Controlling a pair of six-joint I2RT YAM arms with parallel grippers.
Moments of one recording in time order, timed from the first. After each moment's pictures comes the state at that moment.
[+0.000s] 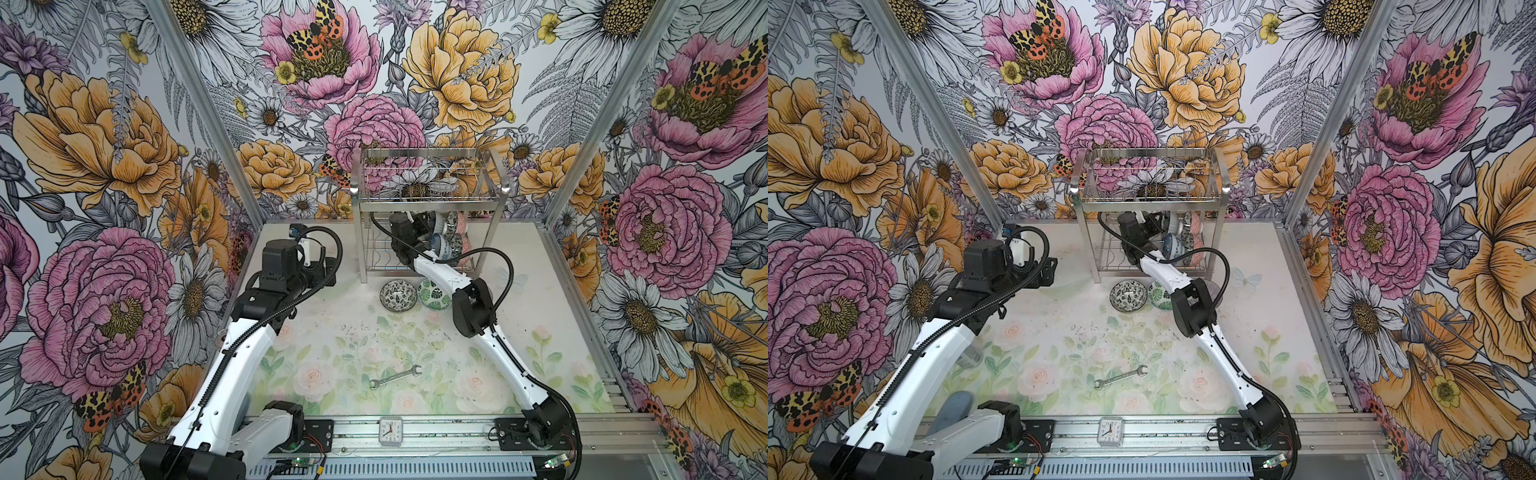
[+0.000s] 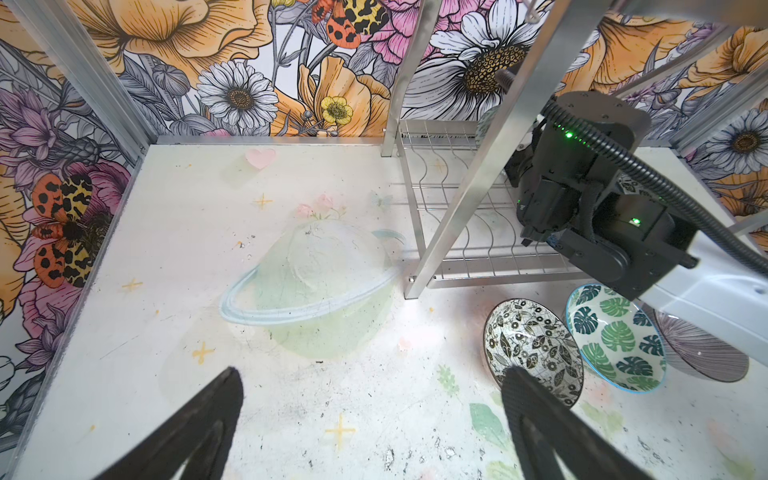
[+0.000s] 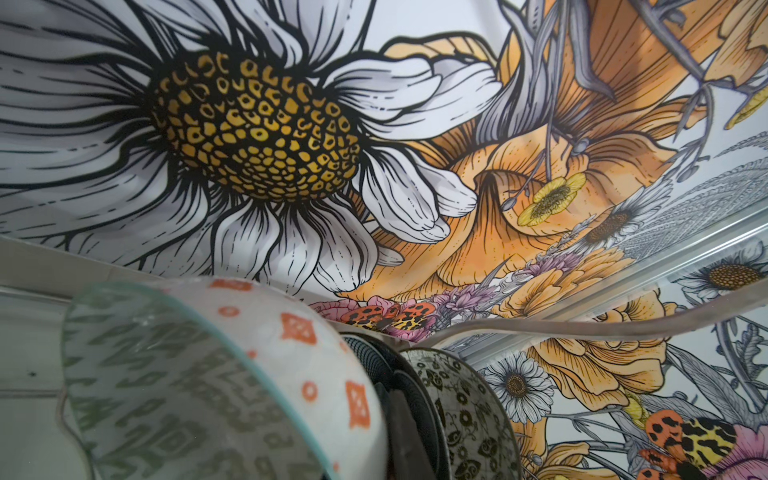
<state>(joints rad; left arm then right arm) -0.17 1.05 1.07 -0.55 -0.01 -0.12 0.56 2.88 2.65 -0.01 1.04 -0.62</state>
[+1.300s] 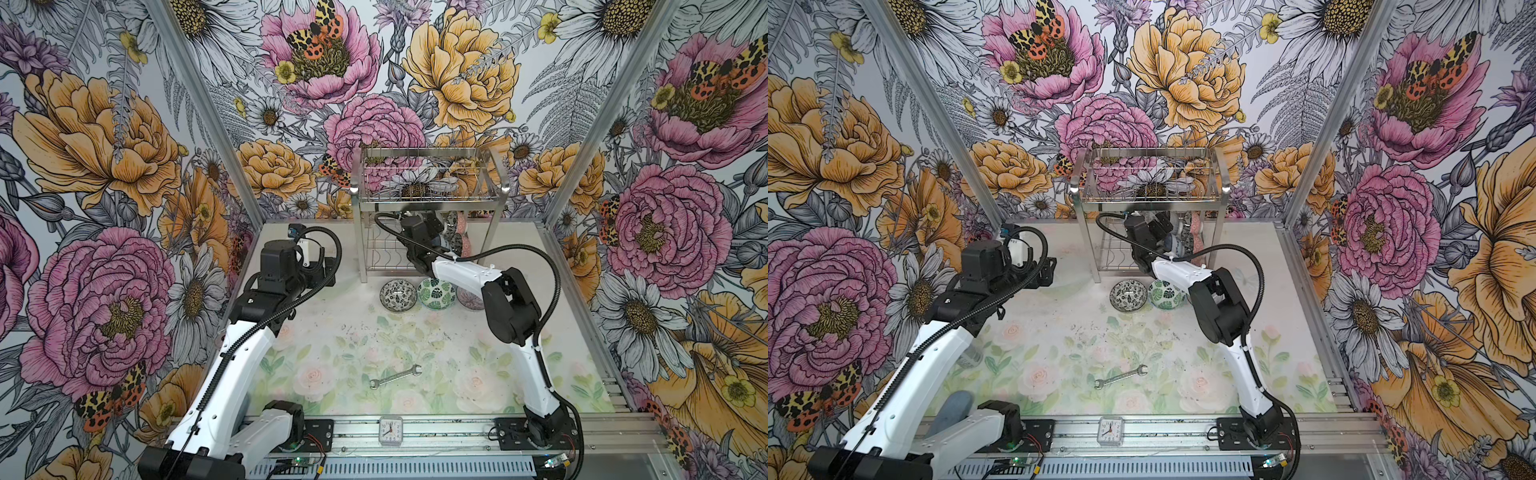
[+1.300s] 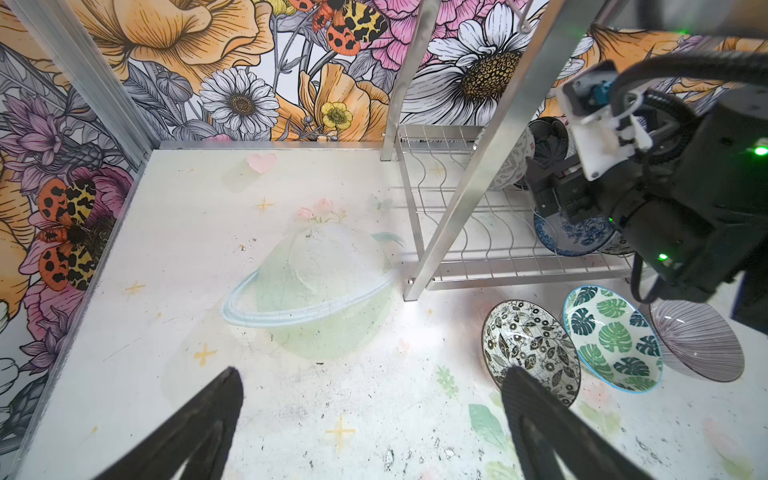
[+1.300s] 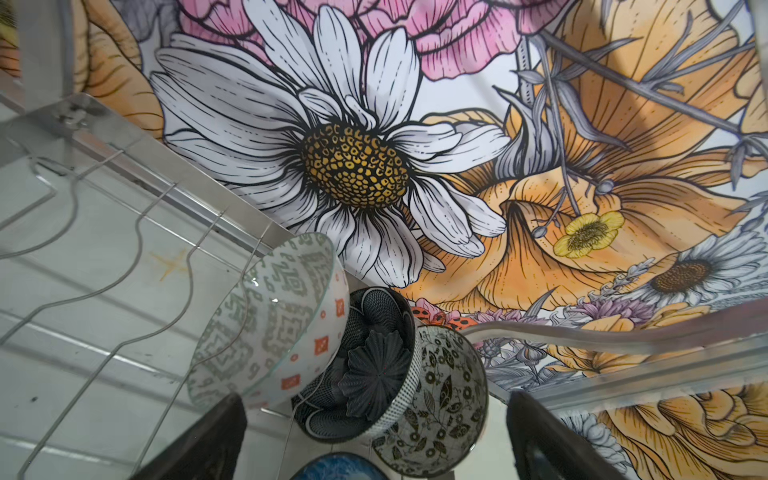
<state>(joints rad) -0.17 1.04 1.07 -0.55 -0.01 -0.12 0.59 2.22 1.74 0.10 0.68 -0.49</state>
